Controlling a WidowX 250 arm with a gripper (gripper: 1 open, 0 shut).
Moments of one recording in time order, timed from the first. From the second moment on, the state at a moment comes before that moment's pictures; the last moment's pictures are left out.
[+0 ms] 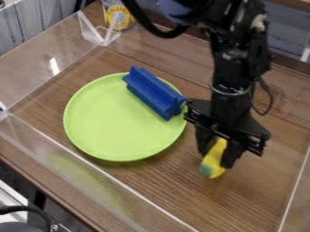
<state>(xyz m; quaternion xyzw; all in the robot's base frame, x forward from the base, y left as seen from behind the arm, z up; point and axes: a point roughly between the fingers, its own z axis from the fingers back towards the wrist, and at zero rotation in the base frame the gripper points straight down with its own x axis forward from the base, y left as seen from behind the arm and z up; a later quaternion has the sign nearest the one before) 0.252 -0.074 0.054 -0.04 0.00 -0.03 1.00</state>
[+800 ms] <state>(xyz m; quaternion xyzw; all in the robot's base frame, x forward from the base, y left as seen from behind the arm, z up) 0.240 -0.094 0.062 -0.04 -0.03 0.02 1.00</state>
